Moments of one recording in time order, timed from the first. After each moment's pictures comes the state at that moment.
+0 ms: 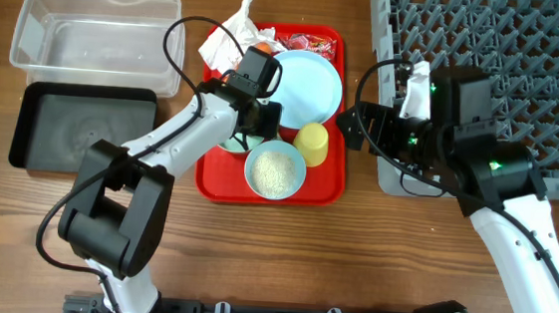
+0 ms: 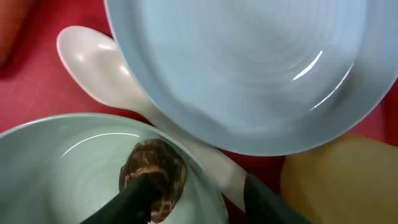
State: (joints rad) left arm -0.45 1.89 1.26 -0.55 0.04 -0.26; right arm 0.28 1.25 1.21 -0.83 -0.35 0.44
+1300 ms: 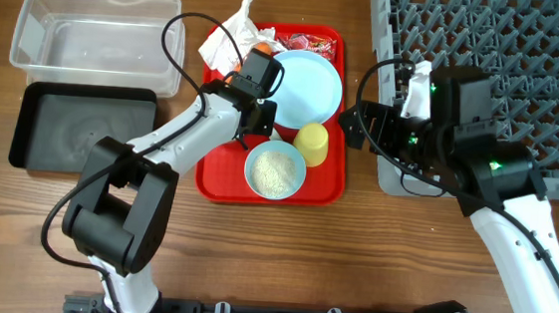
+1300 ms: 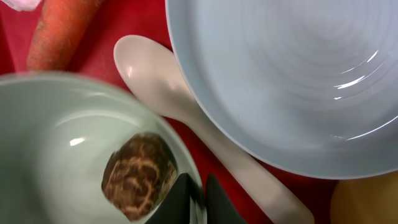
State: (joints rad) left arm -0.45 1.91 1.26 -0.54 -0.10 -0.28; right arm 0.28 1.25 1.21 -0.83 -0.33 0.44
